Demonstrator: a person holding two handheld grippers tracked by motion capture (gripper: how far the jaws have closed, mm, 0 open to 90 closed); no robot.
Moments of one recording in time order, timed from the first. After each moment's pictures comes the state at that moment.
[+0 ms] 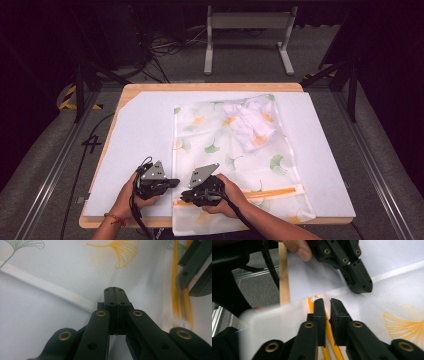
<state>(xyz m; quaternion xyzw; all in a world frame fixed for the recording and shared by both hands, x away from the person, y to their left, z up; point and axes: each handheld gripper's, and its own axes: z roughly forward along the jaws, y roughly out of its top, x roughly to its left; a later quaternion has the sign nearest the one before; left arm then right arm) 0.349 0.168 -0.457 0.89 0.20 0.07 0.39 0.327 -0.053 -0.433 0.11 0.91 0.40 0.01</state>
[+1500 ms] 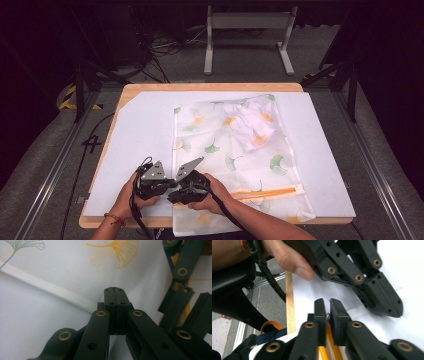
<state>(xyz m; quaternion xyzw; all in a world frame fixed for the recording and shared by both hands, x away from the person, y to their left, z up) 0.348 0.168 -0.457 0.89 0.20 0.07 0.39 0.346 -0.016 -0.446 0.14 0.90 0.40 -0.07</state>
